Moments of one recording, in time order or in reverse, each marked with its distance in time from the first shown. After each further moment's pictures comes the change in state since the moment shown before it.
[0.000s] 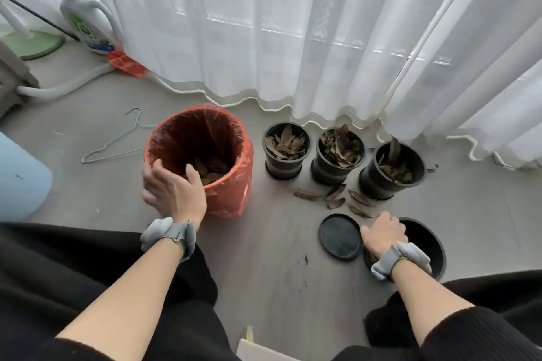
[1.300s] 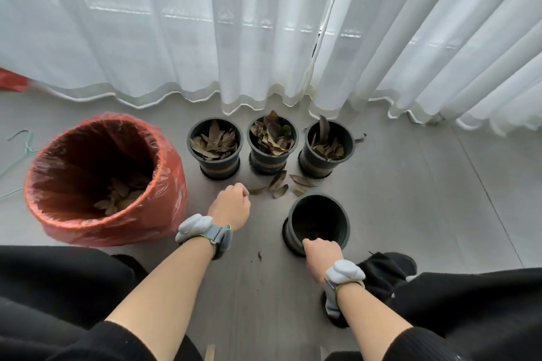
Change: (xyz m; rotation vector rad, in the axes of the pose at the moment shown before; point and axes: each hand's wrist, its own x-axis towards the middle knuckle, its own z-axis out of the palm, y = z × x) left_hand -0.117 0.101 0.104 0.129 -1.051 0.548; right_hand -0.031 0.054 0.066 -0.415 -0.260 -0.417
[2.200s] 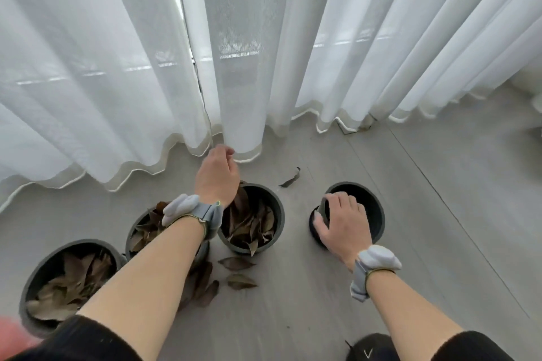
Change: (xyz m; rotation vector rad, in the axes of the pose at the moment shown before) left_hand 0.255 0.256 0.008 -0.150 0.188 0.250; right_hand 0.129 0.253 -0.101 0.252 0.746 0.414
